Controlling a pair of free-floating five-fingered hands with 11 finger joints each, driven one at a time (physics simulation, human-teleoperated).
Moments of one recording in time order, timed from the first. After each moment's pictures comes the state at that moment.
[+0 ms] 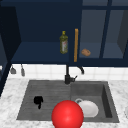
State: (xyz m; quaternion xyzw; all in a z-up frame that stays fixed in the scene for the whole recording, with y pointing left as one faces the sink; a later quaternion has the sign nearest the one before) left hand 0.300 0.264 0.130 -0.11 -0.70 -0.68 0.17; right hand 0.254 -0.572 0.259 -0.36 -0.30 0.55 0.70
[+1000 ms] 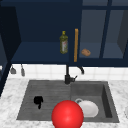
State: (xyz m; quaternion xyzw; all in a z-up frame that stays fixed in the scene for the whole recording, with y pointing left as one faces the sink) left hand 0.300 0.264 0.130 -0.11 -0.70 -0.68 0.17; right hand 0.199 -0.594 0.205 -0.37 -0.28 0.54 0.70
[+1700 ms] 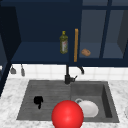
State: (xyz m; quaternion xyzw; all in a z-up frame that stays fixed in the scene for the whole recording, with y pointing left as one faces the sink) left hand 0.300 0.264 0.130 -0.11 -0.70 -0.68 0.17; right hand 0.214 -0.594 0.191 -0.31 -0.21 0.59 0.72
